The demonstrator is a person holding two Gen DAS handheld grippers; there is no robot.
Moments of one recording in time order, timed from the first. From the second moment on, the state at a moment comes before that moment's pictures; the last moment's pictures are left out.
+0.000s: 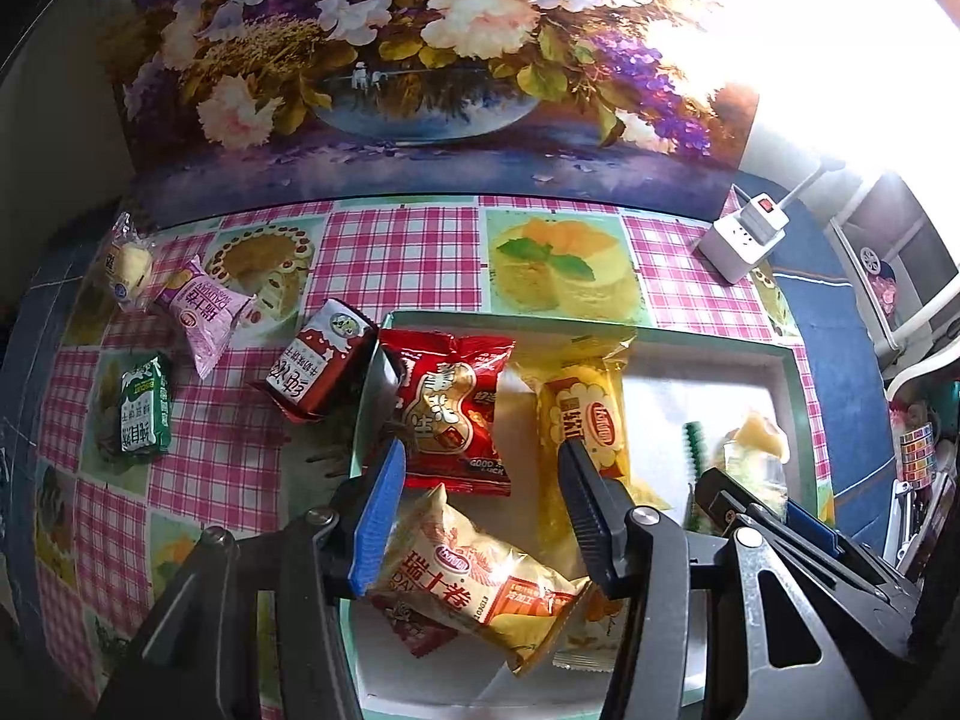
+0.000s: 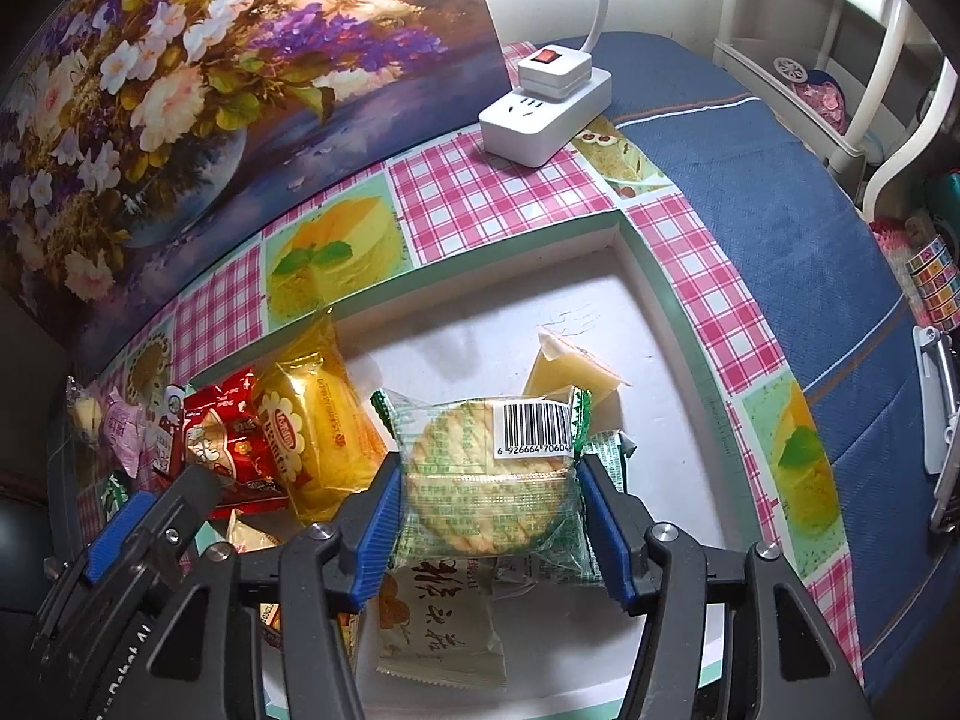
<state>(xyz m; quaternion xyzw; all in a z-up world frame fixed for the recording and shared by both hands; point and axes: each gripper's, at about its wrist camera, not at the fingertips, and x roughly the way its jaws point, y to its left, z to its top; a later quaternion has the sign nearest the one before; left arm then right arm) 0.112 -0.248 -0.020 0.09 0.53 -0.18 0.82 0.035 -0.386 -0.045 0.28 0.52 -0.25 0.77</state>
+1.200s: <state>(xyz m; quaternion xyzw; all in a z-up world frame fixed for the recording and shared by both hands) 0.163 -0.109 -0.031 0.04 0.54 0.00 0.84 0.065 -0.337 -0.027 0.21 0.51 -0.21 0.81</state>
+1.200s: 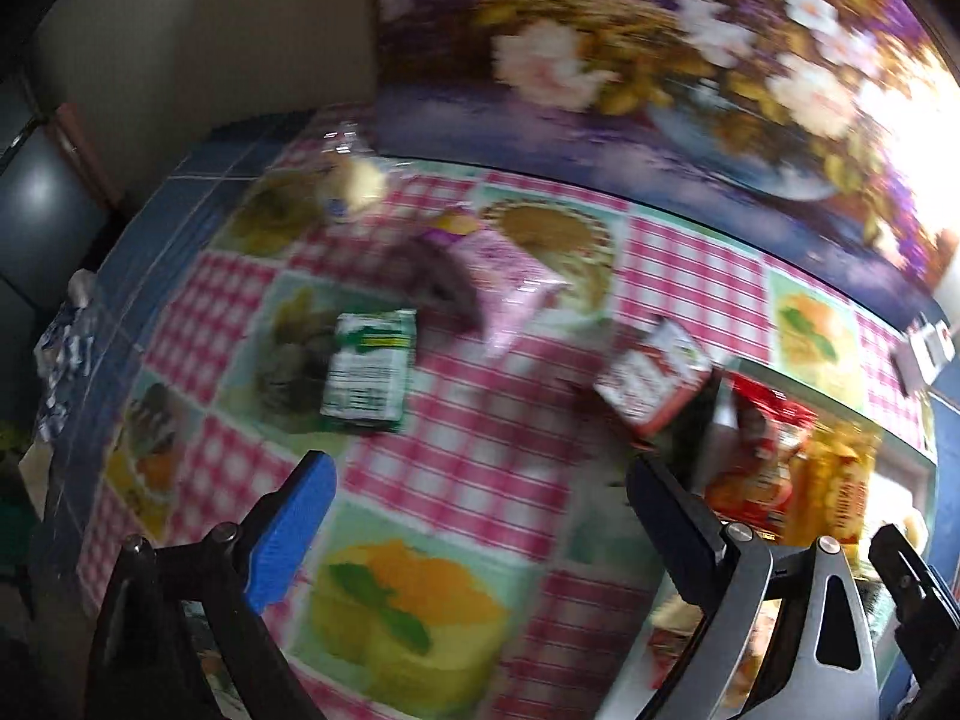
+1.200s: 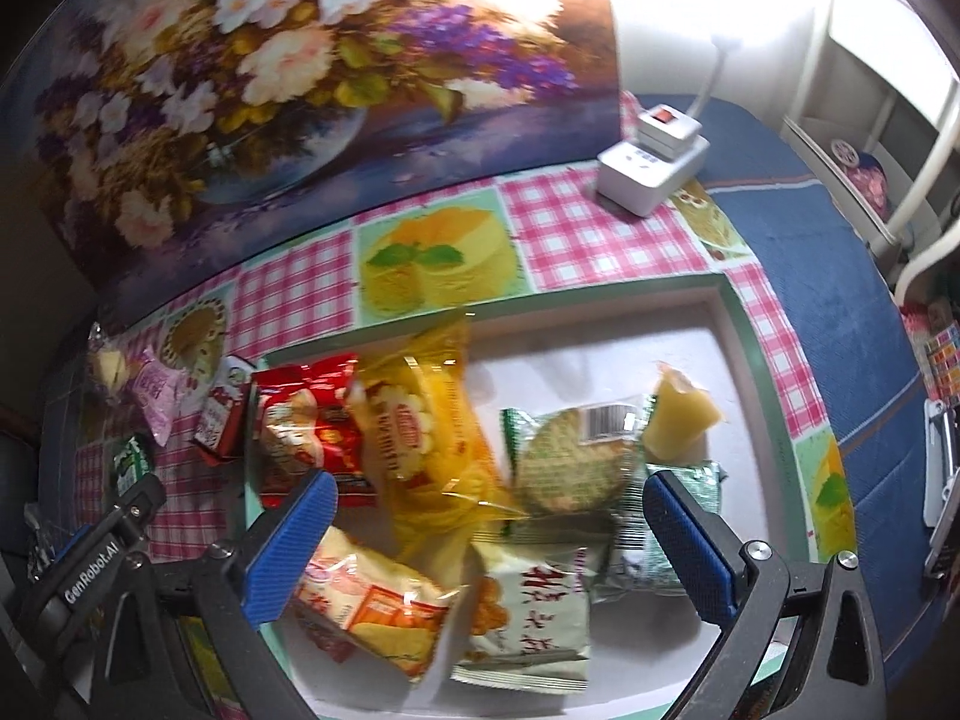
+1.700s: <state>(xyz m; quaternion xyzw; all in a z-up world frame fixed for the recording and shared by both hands) 0.184 -0.015 -0.040 -0.02 0.55 0.06 0.83 0.108 -0.261 -0.029 0.17 0.52 -0.14 0.83</state>
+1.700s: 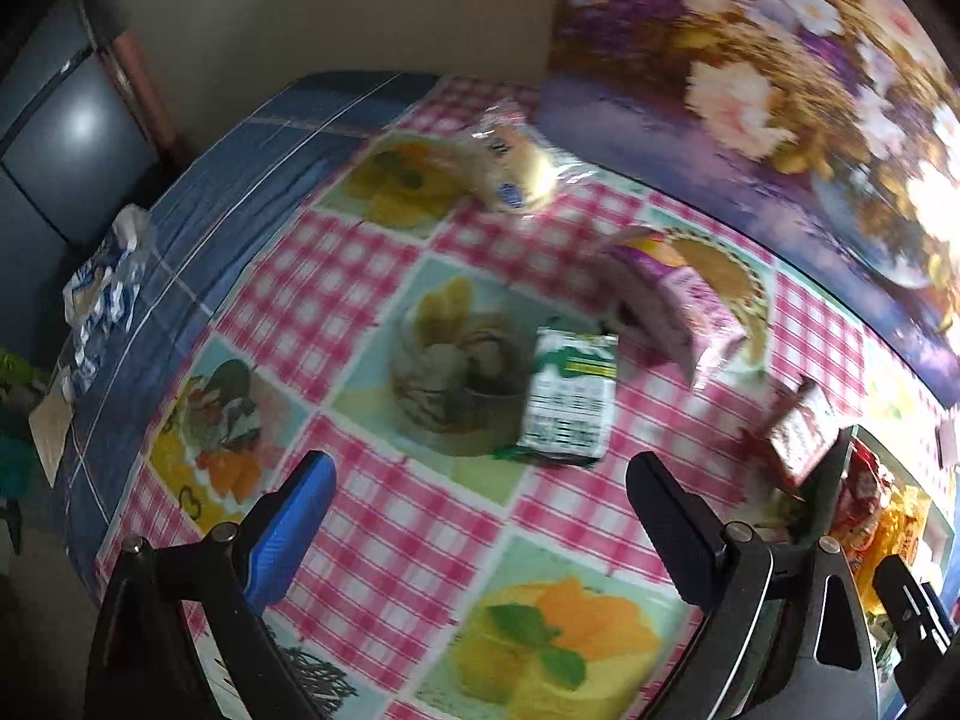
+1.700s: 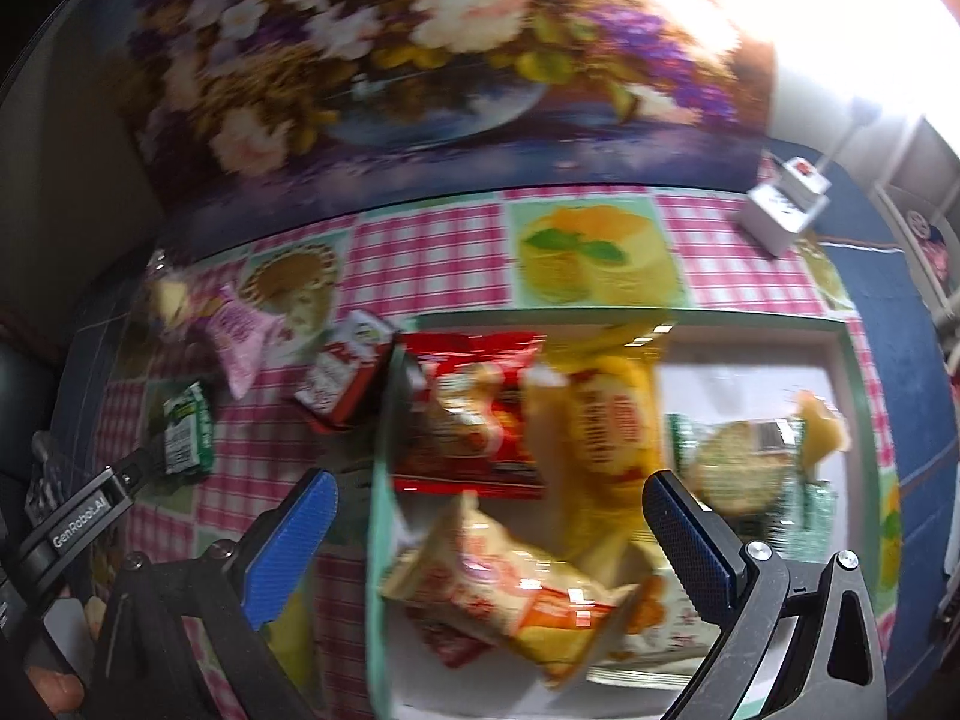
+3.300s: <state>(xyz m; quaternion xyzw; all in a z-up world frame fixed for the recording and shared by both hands) 0.231 -0.026 -0.098 -0.02 0.56 -0.04 0.83 0.217 -0.209 -0.067 0.17 0.58 -0.09 0.79</state>
